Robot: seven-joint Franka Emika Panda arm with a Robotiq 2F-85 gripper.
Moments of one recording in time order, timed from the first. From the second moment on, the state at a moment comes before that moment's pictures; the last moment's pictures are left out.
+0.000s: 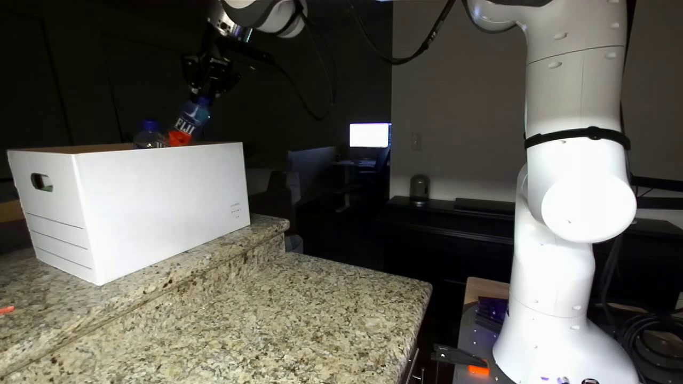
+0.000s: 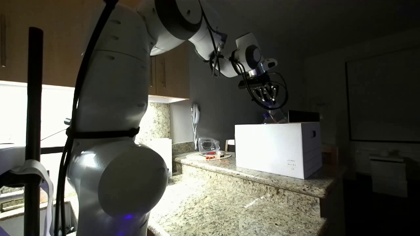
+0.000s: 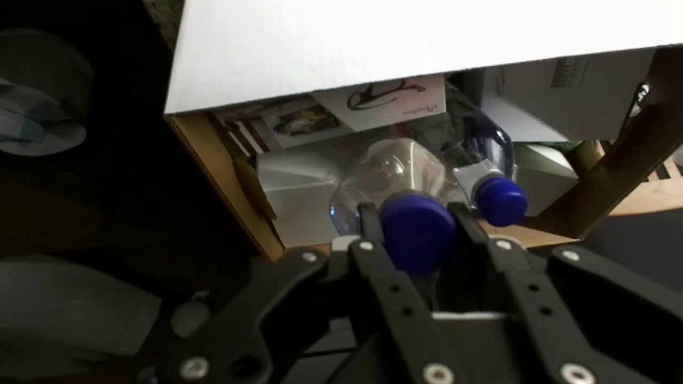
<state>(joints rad) 0.03 0.07 0.05 -1.64 -0.09 2.40 0.30</state>
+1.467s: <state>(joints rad) 0.03 0.12 0.01 -1.57 -0.07 2.26 0.29</state>
